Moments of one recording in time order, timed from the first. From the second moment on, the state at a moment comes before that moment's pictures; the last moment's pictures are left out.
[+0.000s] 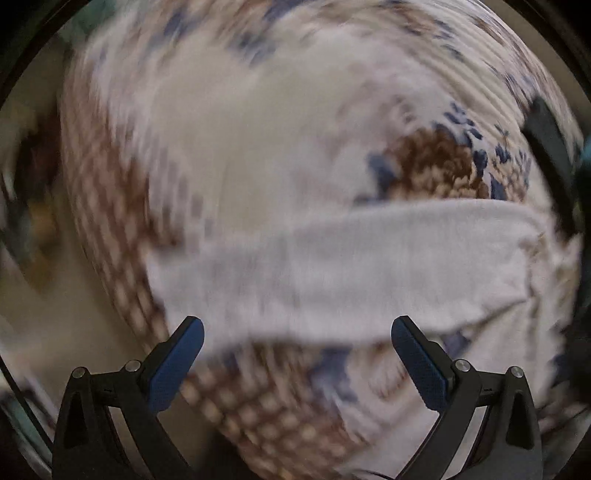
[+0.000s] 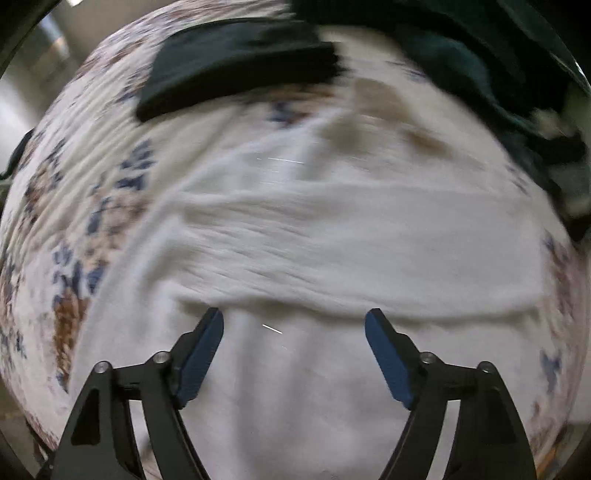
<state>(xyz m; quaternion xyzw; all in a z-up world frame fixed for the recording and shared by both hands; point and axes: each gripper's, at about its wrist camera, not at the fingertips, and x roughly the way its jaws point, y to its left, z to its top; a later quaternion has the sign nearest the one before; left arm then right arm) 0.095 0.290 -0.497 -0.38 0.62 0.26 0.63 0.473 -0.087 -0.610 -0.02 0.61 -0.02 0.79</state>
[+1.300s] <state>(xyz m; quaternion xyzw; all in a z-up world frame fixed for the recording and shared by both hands) 0.400 -0.125 -0.423 -0.11 0.50 -0.09 0.86 0.408 -0.447 -0.615 0.10 0.65 -0.19 0.73</state>
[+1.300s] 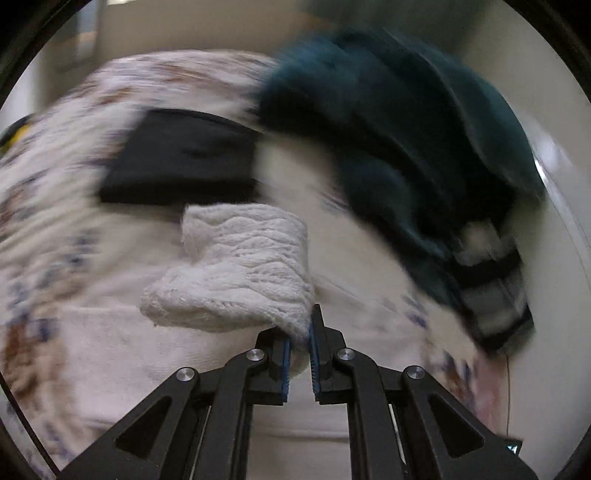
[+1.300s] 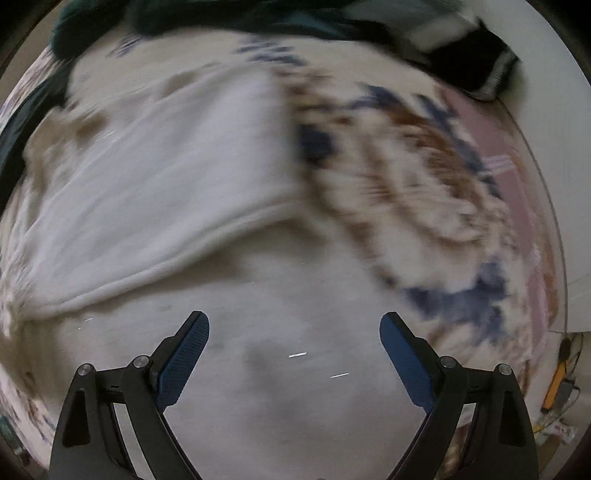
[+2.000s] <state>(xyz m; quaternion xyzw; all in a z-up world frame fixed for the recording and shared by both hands) 0.376 0.037 -0.467 -0.02 0.56 0.15 0.82 0.535 -0.458 -0.573 0.28 0.60 0.00 0.75</state>
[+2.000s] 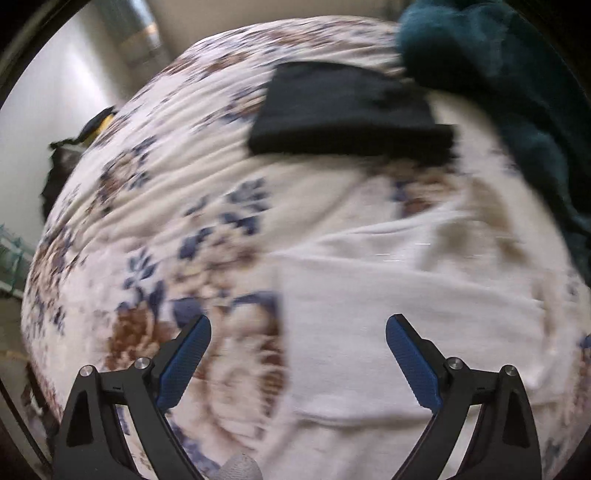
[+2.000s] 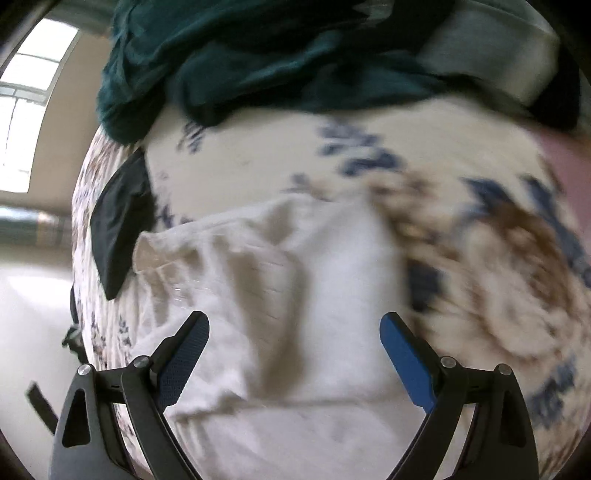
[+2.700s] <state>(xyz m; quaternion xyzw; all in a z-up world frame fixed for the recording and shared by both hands) 0.395 0.057 -0.519 -0.02 0.60 0.13 0.79 0.504 -0.501 -0.581 0.30 0.59 -0.12 0.75</state>
